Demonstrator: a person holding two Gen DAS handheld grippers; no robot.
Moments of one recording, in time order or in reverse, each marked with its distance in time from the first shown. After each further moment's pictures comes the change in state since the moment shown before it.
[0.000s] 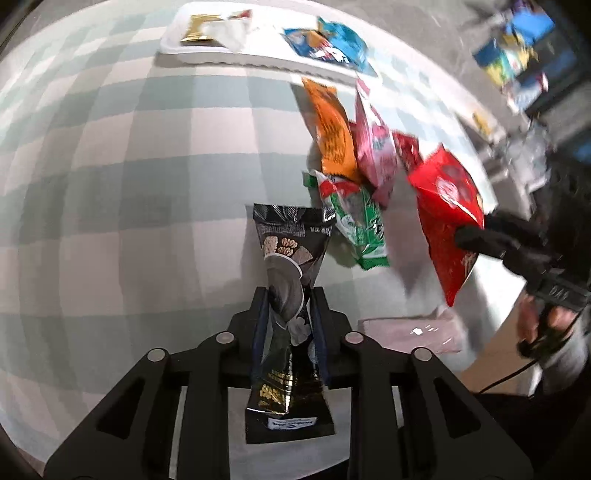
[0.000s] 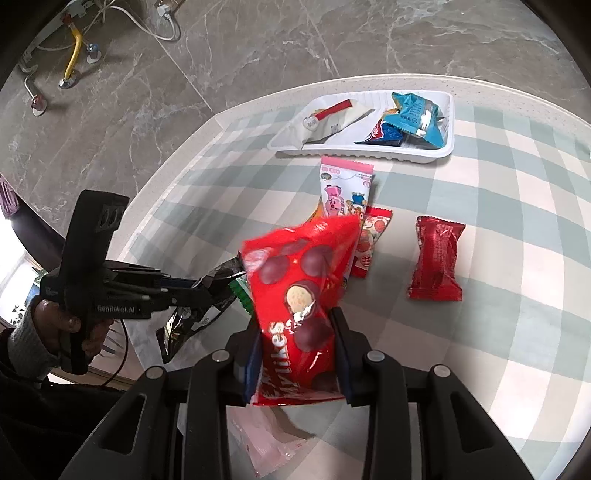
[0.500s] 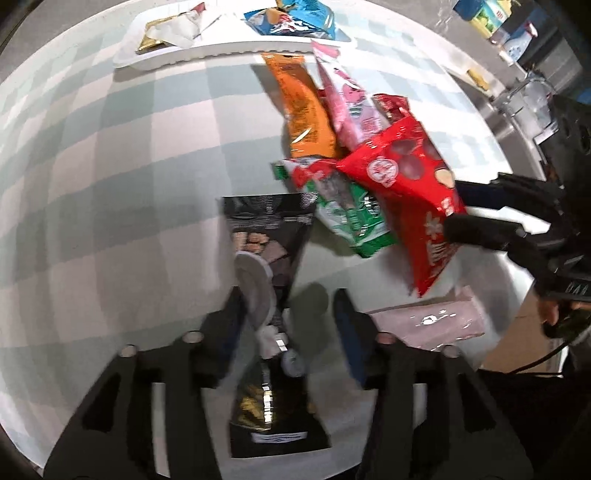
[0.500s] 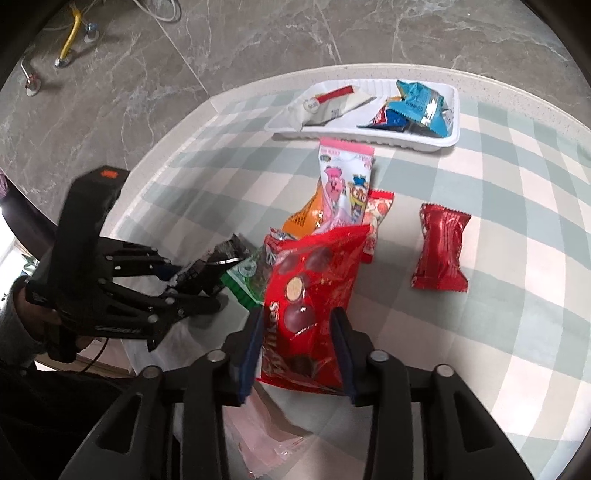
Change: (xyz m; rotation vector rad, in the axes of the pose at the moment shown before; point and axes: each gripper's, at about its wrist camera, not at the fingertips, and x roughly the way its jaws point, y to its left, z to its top) left arm 0.021 -0.036 0.006 0.126 0.047 0.058; right arm 0.016 0.008 -0.006 -0.024 0.043 -0.049
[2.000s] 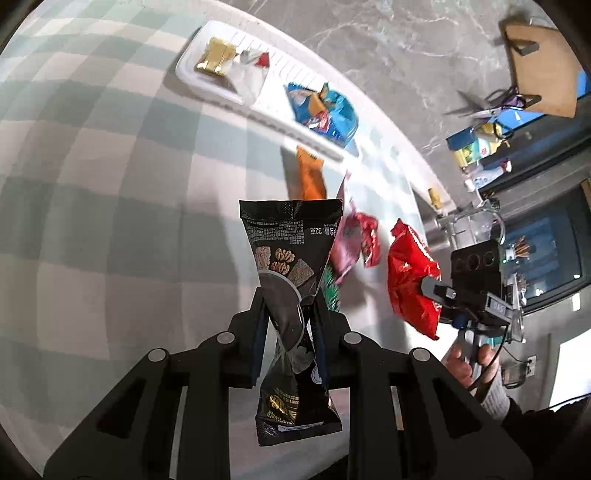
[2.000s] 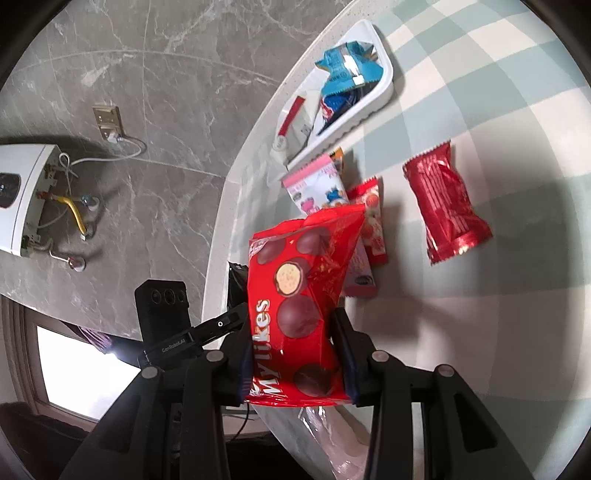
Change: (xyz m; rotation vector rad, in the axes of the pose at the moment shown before) left arm -0.036 0.079 0.023 -0.330 -0.227 -0.374; right arm -0.008 -0.086 -0.003 0.569 -0.104 0.500
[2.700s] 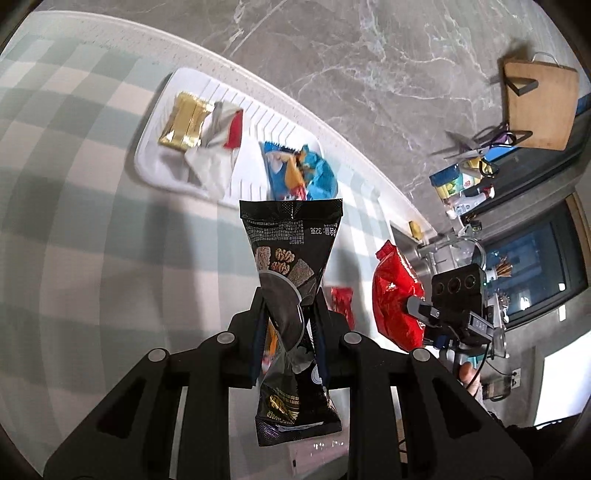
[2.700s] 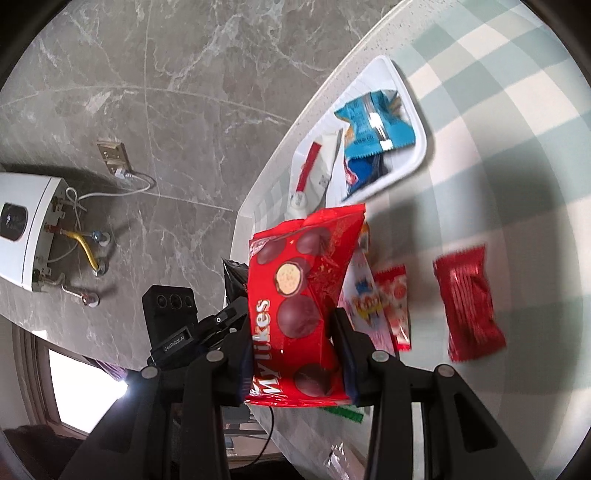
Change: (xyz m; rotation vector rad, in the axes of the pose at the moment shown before) left arm -0.009 -0.008 0.087 -0.007 -0.062 -0.081; right arm 0.000 0.016 0.068 0.032 -0.068 0.037
